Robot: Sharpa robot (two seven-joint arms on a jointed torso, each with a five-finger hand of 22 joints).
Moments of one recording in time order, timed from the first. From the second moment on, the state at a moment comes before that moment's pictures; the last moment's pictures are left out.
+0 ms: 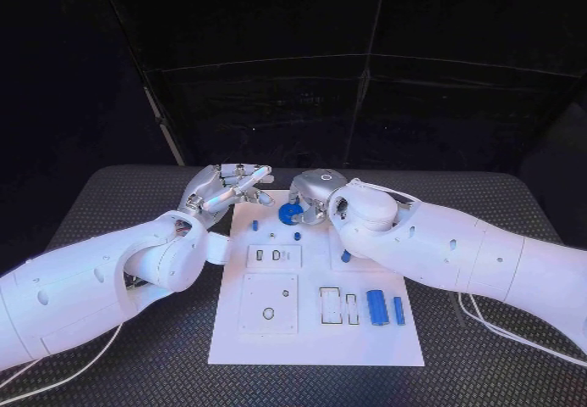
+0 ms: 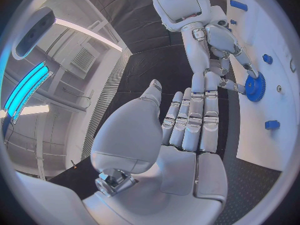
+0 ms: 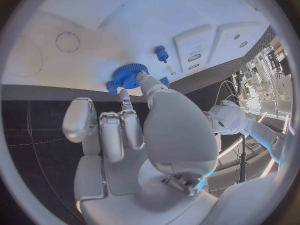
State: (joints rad) left arm 1.03 -0.90 0.16 1.62 -0.19 -0.35 0.43; left_hand 1.35 0.02 -0.01 0.19 0.04 0.91 0.21 0.14 0.07 0.99 0.16 0.15 0.07 1.17 0.09 0.39 0.29 0.17 1.04 0.18 0.45 0.22; right arm 1.20 -0.40 0.05 1.24 -1.82 -0.21 -0.29; right_hand 1.32 -0.17 0.28 0.10 0.14 0.98 0.15 0.18 0.07 1.44 0.06 1.45 1.31 1.47 -0.02 1.54 1.31 0.10 1.34 0.09 1.35 1.09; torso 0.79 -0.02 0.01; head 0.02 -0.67
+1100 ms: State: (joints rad) left arm 1.03 -0.90 0.16 1.60 -0.19 -0.35 0.43; left_hand 1.35 0.02 -0.02 0.19 0.04 0.91 0.21 0.13 0.07 0.99 0.16 0.15 0.07 1.17 0.09 0.39 0.29 0.17 1.04 0.18 0.45 0.22; right arm 1.19 -0.65 0.05 1.38 -1.55 -0.42 -0.13; right_hand 1.32 -0.09 0.06 0.19 0.33 0.96 0.16 0.12 0.07 1.44 0.08 1.45 1.31 1.46 -0.01 1.54 1.31 0.10 1.36 0.10 1.38 1.13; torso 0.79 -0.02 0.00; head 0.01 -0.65
